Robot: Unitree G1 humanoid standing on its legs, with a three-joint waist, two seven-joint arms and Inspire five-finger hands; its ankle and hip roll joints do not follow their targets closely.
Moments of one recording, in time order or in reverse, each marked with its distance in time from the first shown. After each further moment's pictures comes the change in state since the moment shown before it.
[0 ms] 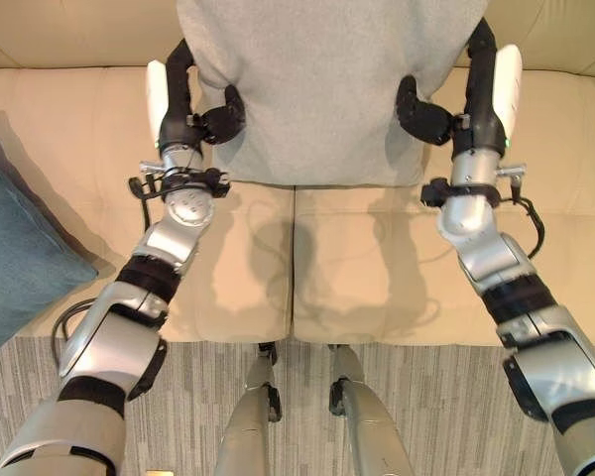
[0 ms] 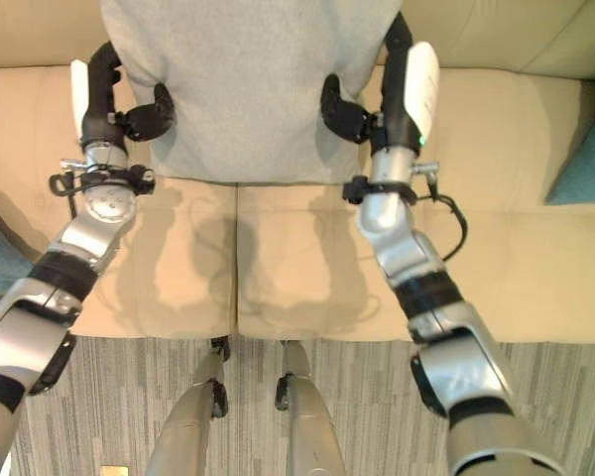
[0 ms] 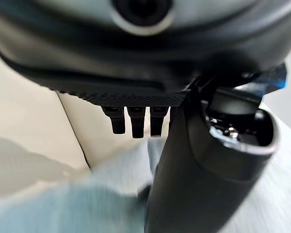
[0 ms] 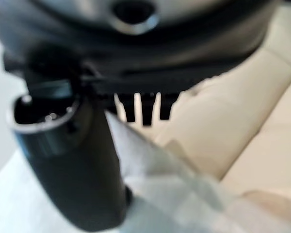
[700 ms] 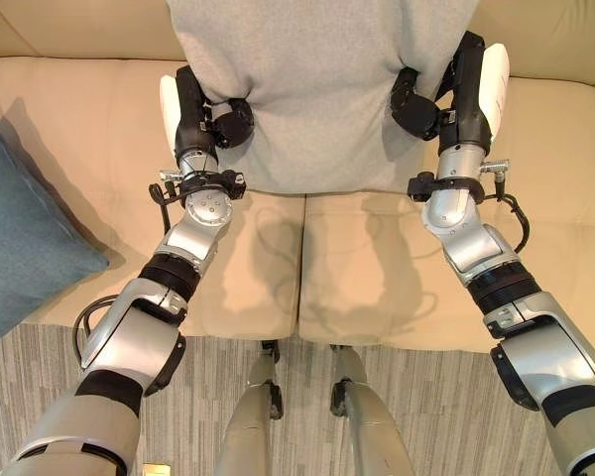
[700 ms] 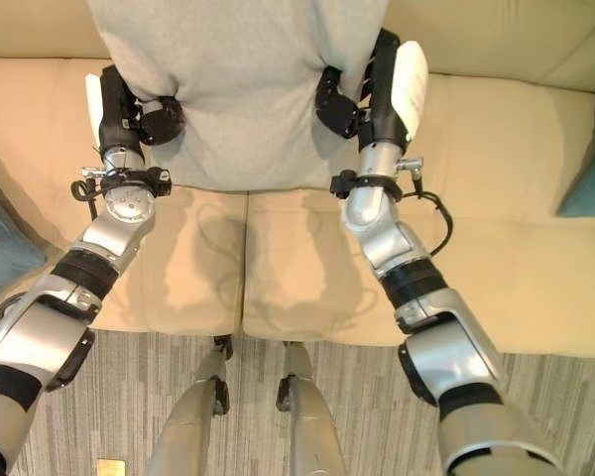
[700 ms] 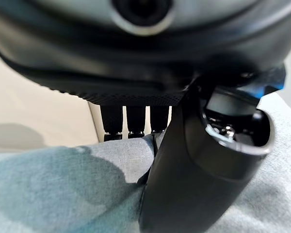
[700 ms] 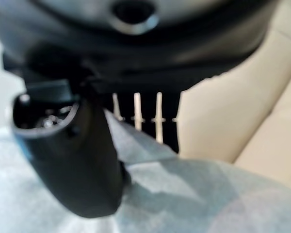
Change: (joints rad) left arm -0.123 -0.145 -0.107 0.111 -0.093 0.004 0.077; right arm -0.193 0.070 0.123 0.151 0.018 0.064 -0.131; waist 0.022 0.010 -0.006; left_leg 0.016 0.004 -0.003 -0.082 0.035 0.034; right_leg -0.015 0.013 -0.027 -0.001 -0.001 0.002
